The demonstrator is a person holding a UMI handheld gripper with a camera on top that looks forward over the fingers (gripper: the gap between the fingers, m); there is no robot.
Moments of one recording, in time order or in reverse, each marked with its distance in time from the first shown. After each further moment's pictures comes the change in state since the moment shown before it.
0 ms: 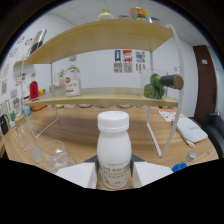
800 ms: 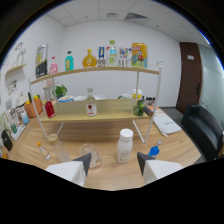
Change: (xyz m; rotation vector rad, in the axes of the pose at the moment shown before) arm -0.051 -0.060 -0.153 -0.108 0.206 0.073
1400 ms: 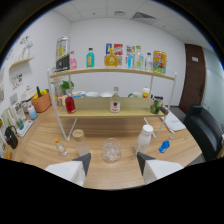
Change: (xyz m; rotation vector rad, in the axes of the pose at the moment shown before) arm -0.080 0.004 -0.038 -0.048 -0.021 -0.038
